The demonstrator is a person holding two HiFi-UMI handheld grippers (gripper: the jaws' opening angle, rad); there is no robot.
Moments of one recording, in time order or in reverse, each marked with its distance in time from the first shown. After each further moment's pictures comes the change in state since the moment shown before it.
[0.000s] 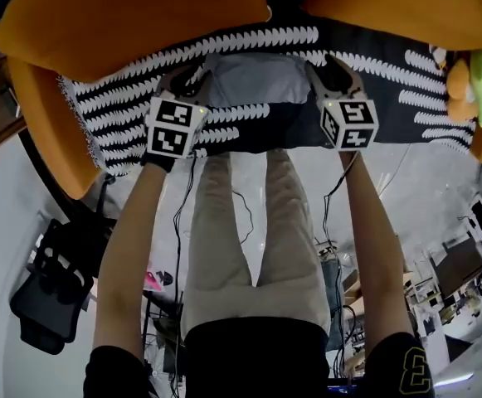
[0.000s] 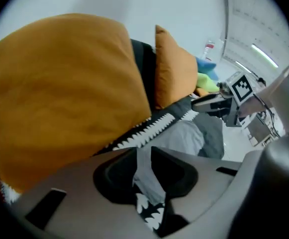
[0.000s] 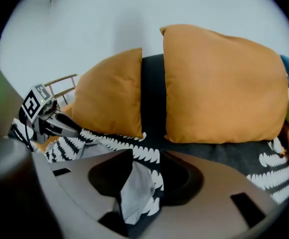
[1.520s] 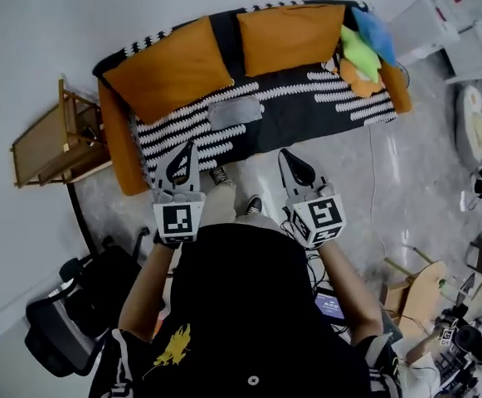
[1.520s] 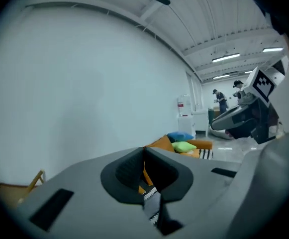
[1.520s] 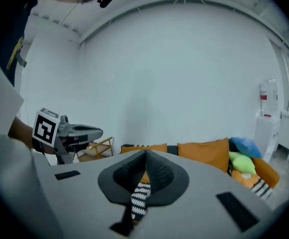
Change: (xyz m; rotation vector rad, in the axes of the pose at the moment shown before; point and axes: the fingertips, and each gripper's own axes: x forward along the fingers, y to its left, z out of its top) left arm -0.619 -0.265 0.128 0.279 -0.722 0.192; right arm -0.623 0.313 0.150 0.008 -0.495 -0.079
